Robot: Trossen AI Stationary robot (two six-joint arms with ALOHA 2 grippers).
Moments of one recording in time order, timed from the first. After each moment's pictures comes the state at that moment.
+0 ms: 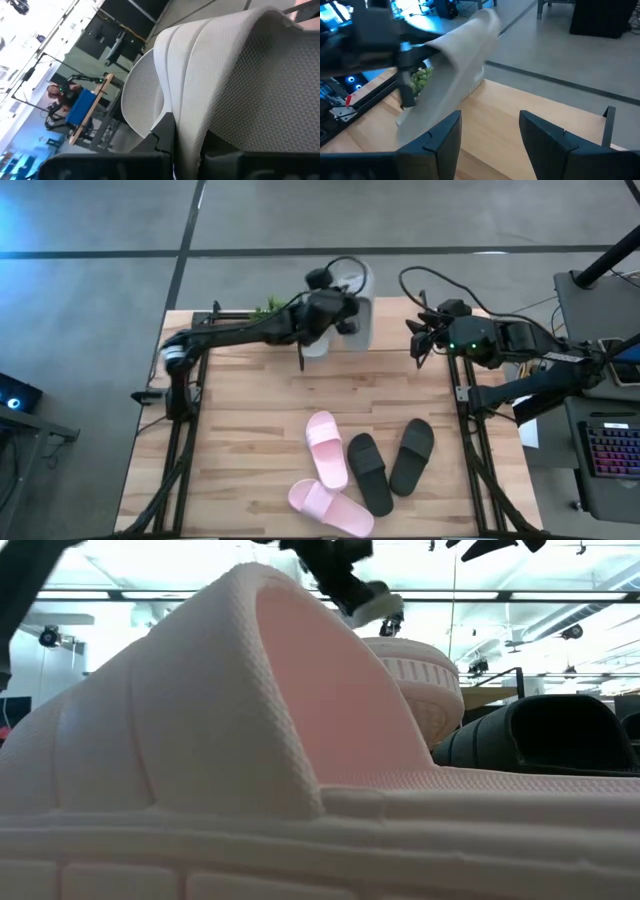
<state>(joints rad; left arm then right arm) 0.25 1.89 1.82 -0.16 -0.78 0.66 -0.01 0.99 1.30 -0.89 0.75 0.62</state>
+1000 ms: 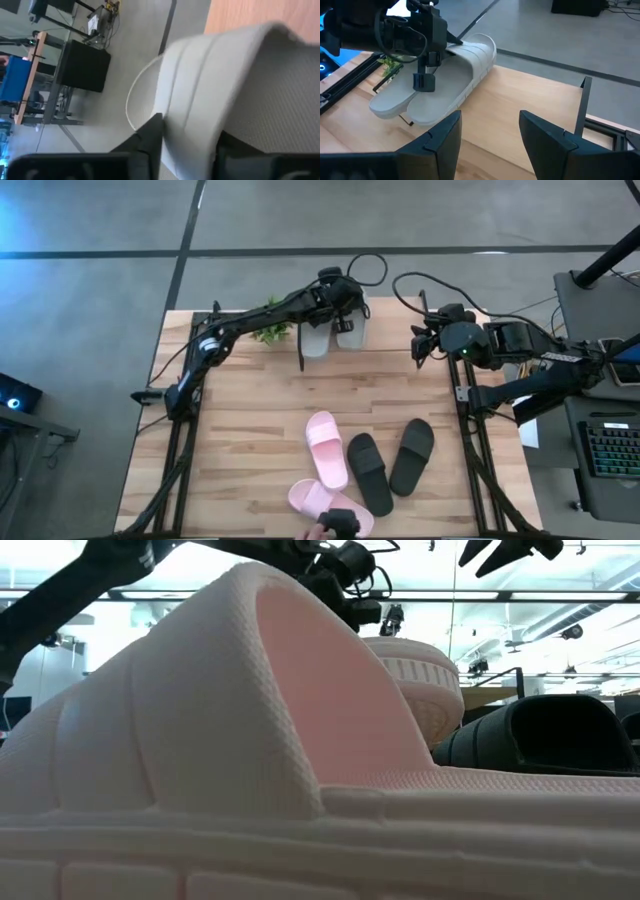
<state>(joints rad) 0.38 2.19 2.20 -0.70 -0.58 0.50 -0.01 1.00 1.30 -1.07 0.76 0.78</state>
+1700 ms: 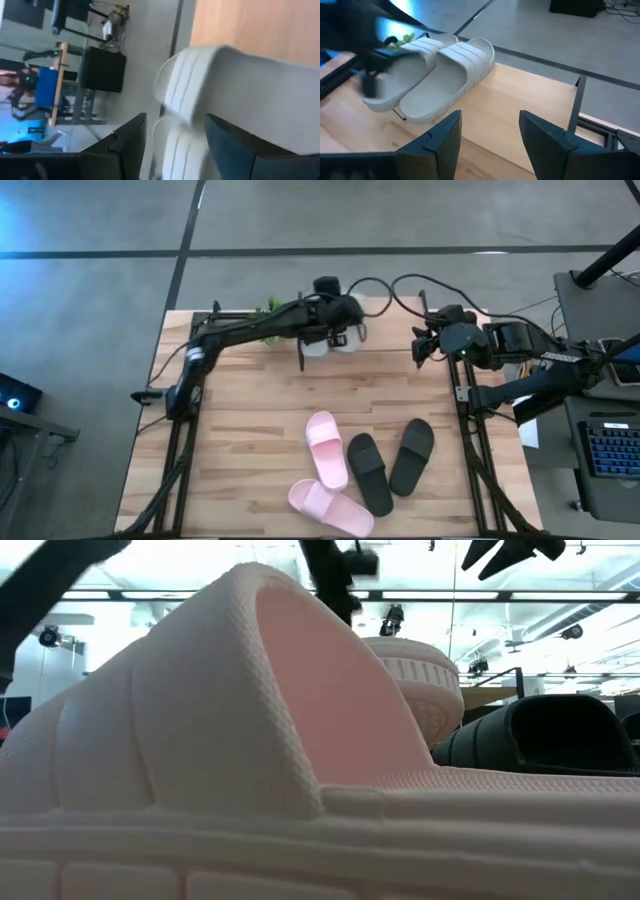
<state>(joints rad) 0.22 2.05 2.21 -0.91 -0.75 0.47 -0.01 1.00 1.30 -1.10 0.76 0.76</state>
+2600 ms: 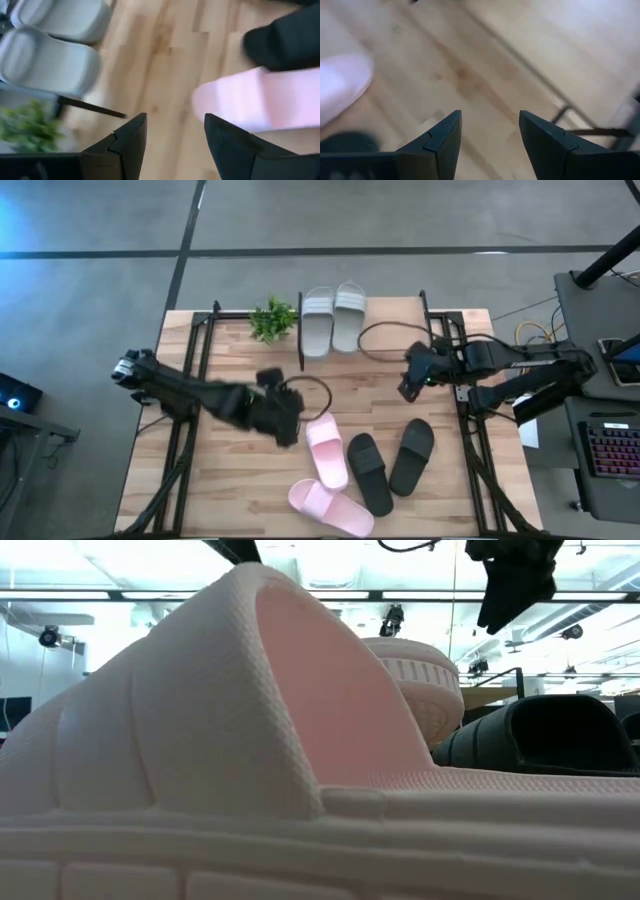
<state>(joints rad) -0.37 1.56 1.54 -1.06 -0.61 -0.41 0.08 1.10 1.11 -1.12 0.43 0.65</state>
